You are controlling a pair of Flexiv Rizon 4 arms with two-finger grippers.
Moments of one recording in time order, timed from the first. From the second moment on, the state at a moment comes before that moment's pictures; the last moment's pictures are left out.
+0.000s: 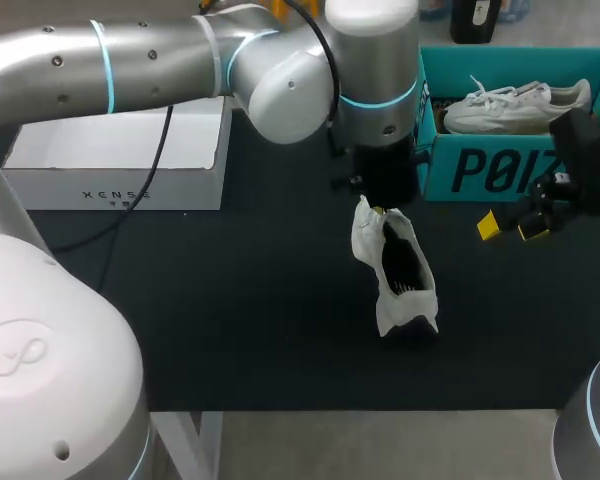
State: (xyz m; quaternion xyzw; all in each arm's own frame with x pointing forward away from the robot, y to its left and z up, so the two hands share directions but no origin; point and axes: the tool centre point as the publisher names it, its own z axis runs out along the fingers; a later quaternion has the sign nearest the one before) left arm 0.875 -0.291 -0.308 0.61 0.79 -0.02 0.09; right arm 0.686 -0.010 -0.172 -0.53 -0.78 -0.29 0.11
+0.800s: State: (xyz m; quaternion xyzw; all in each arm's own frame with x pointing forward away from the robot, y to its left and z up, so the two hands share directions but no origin) left arm 0.854 -0.289 -0.335 0.60 0.80 -0.04 0.08; right arm 0.686 -0.010 -0.172 -0.53 -0.78 -0.29 0.11
